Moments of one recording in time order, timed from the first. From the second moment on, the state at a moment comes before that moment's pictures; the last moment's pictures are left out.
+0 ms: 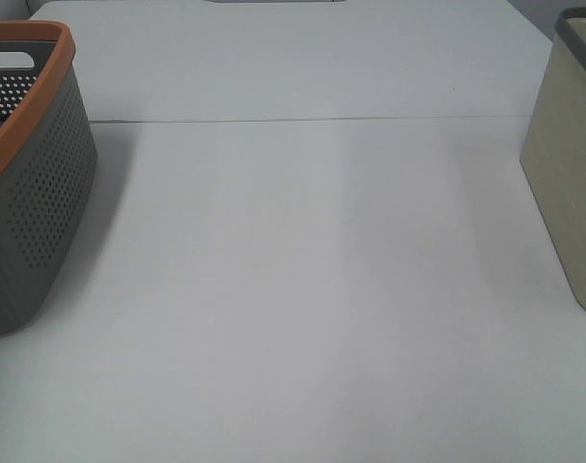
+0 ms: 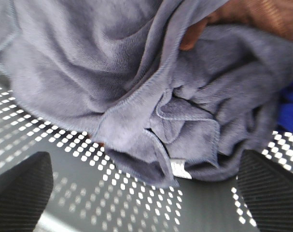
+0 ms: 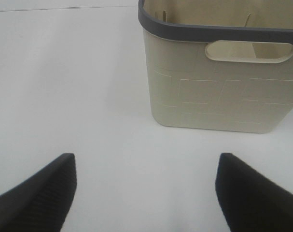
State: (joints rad) left arm 0.22 1.79 -1.54 0.02 1.14 1.24; right arm 0.00 0.00 -0.50 -0.01 1.07 0.06
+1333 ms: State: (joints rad) left arm 0.20 2.04 -1.62 0.01 1.16 1.25; right arm 0.00 0.00 -0.50 -0.01 1.07 0.06
